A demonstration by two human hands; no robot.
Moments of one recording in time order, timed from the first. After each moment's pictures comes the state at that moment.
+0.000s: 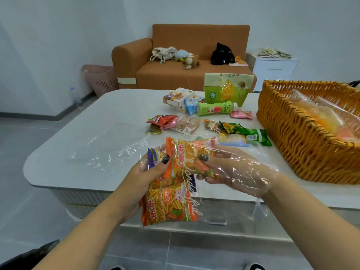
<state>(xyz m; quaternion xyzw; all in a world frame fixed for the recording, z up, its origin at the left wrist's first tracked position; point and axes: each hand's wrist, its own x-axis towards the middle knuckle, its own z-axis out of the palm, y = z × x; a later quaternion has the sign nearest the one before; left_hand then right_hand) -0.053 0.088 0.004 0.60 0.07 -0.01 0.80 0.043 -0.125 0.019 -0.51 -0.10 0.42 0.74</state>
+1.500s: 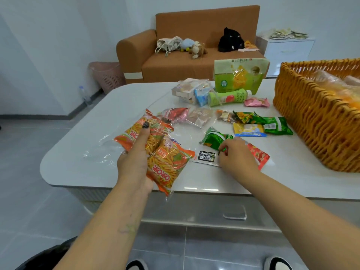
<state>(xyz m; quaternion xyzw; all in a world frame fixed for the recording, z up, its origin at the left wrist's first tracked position) -0.013 0.111 0.008 0.43 0.33 0.17 0.82 0.090 -0.082 -0.059 -0.95 -0.10 -0.07 0.30</state>
